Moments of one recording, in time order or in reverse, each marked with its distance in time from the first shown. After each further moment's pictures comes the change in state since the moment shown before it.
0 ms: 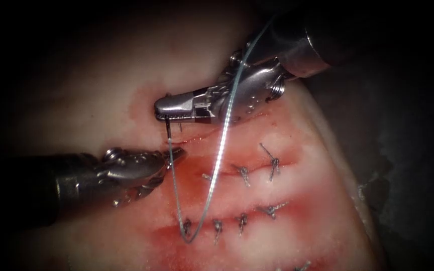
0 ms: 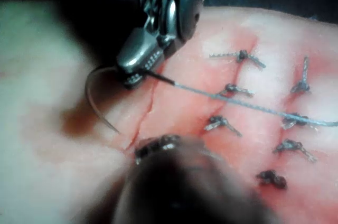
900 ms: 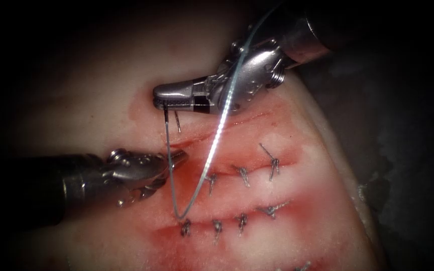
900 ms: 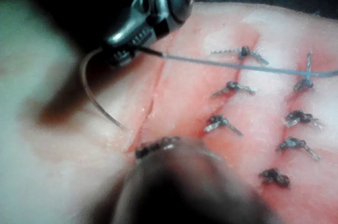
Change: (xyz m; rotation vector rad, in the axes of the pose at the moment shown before) right arm 0.000 -0.002 0.000 0.090 0.032 0.214; left arm 0.001 0.000 0.001 0.000 0.031 0.010
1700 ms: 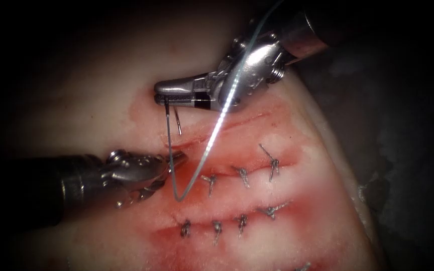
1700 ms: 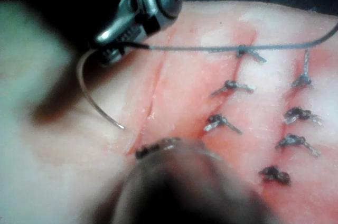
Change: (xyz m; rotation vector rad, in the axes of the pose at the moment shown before) right arm 0.001 0.000 0.000 0.004 0.017 0.122; left arm 0.000 0.000 0.000 -0.002 0.011 0.034
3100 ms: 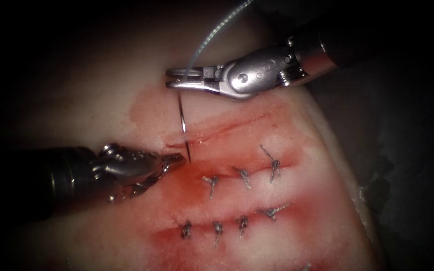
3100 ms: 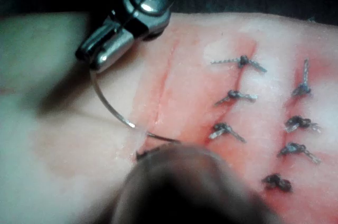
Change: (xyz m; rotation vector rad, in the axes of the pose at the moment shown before) right arm 0.003 0.001 -0.002 0.031 0.106 0.653; left arm -0.002 0.000 -0.002 0.188 0.044 0.027
